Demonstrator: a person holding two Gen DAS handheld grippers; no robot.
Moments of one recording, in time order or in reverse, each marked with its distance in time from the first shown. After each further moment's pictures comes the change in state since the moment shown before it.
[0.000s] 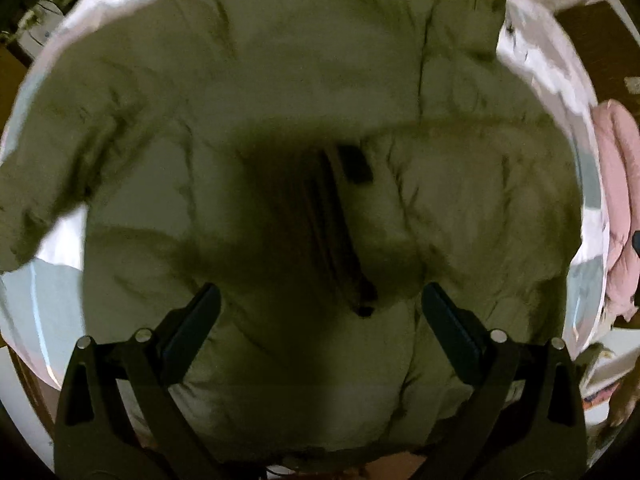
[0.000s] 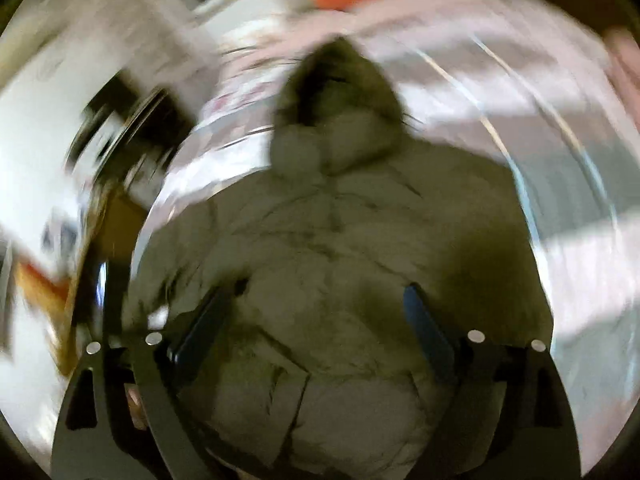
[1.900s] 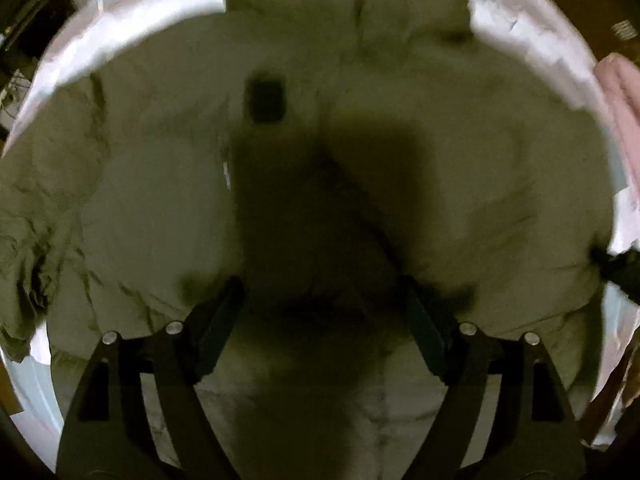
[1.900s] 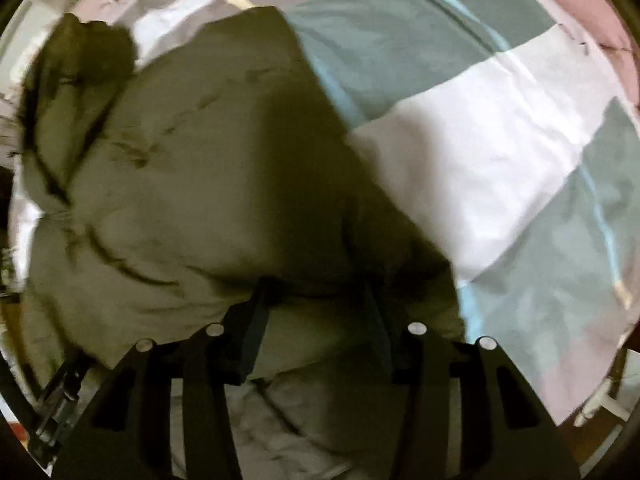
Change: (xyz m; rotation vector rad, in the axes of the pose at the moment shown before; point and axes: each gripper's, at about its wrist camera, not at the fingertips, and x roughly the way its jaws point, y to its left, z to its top) left arm 0.056 -0.062 0.063 0.157 -0.073 0.095; right arm 0.135 -0.097 0.021 0.312 0.191 -0.461
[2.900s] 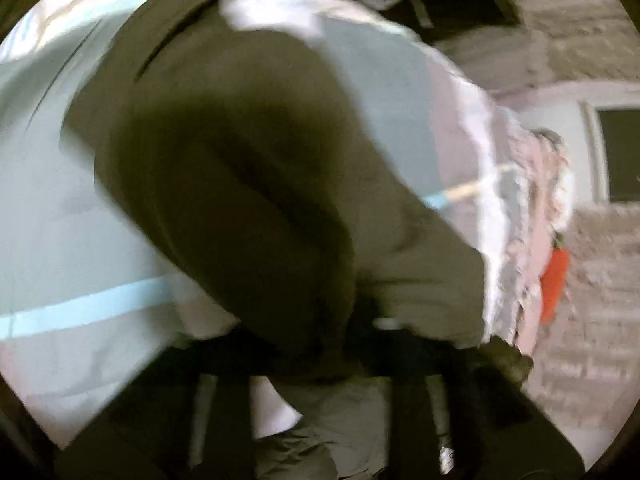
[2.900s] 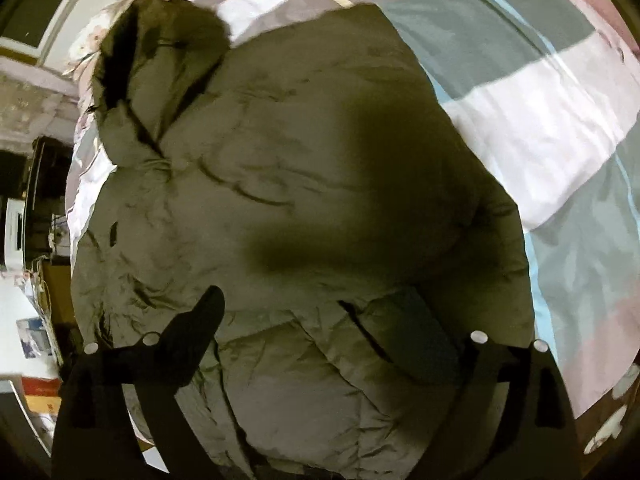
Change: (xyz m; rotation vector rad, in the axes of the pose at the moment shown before) left arm -0.061 0.423 -0.164 -1.371 -0.410 -0.308; right arm -0.047 0.043 -0.041 -0.111 0.003 0.228
